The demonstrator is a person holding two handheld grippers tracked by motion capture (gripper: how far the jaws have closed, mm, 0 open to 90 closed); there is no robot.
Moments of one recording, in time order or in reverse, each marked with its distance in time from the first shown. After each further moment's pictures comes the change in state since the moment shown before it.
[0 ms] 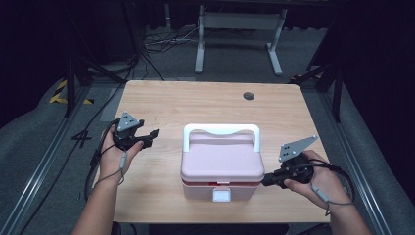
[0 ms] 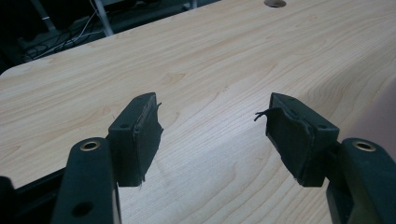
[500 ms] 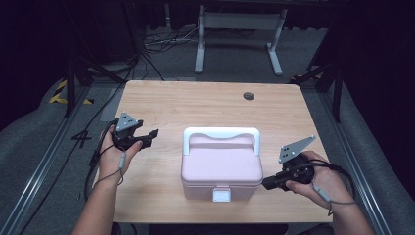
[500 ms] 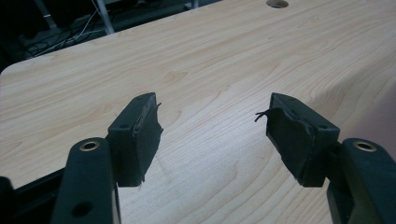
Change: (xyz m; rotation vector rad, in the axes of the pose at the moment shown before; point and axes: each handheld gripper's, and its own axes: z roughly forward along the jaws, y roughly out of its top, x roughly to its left) left arm 0.002 -0.002 -0.002 -0.005 0.002 -0.019; right arm -0.002 -0.003 -0.001 0.067 0.032 0.016
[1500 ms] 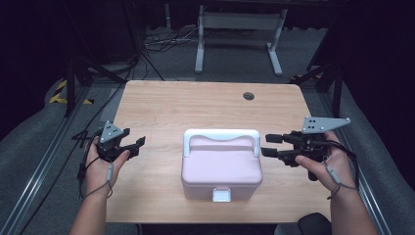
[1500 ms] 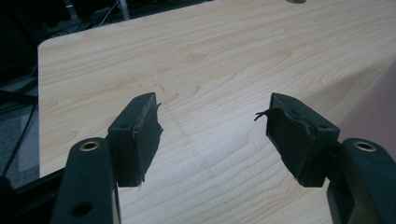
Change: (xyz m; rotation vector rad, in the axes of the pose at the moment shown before) left arm 0.006 -0.026 -0.035 0.003 0.063 -0.056; right arm -0.024 0.021 -0.040 -0.523 -0.120 -0.006
